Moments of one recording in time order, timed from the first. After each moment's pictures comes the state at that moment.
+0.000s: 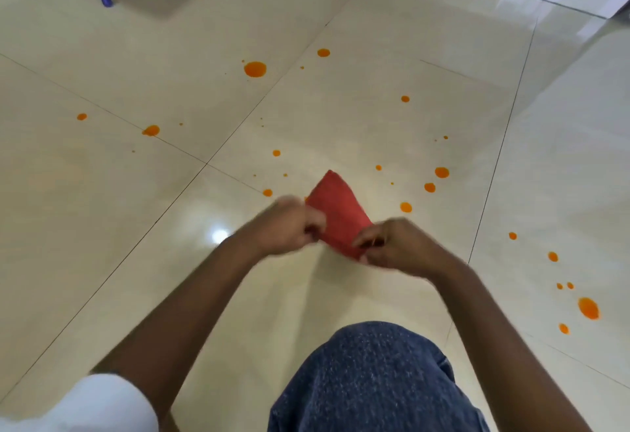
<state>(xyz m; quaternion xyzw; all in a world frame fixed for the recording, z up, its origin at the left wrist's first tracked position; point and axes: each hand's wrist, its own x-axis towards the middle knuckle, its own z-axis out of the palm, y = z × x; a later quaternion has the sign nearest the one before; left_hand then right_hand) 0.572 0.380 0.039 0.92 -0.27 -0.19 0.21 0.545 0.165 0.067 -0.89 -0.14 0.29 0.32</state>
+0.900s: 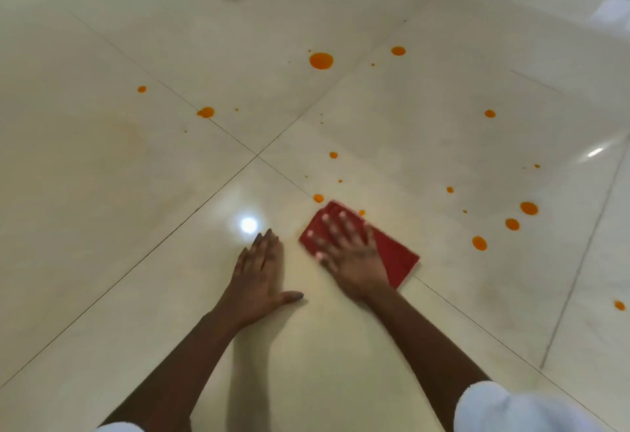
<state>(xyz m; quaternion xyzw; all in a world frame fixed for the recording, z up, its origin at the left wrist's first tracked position) 0.498 0.484 -0.104 0.97 0.02 -0.19 0.15 0.584 0.283 -0.125 -0.94 -0.30 0.13 0.06</state>
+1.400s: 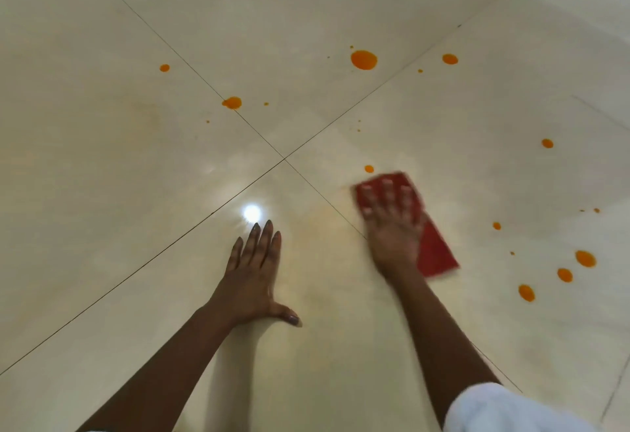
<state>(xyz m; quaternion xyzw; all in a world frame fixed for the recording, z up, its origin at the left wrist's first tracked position) 0.527 0.532 -0.121 0.97 0.02 -0.21 0.12 0.674 0.315 -0.124 -0.99 -0.09 0.11 0.09</state>
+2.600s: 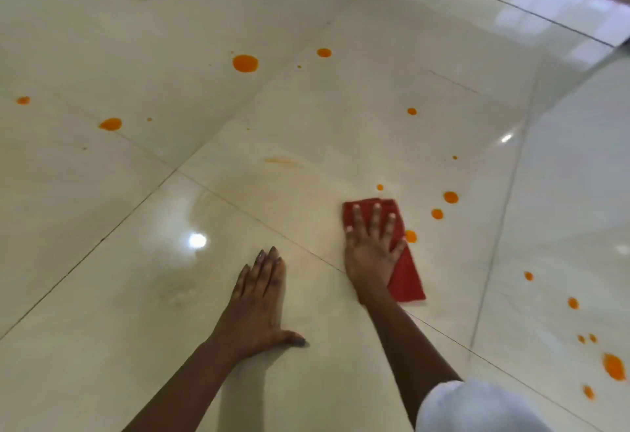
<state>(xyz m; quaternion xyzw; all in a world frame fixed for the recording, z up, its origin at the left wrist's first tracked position) 0.522 0.396 -0.113 0.96 -0.11 -0.21 0.14 0.613 0.194 -0.125 -0.98 0.11 0.10 0.11</state>
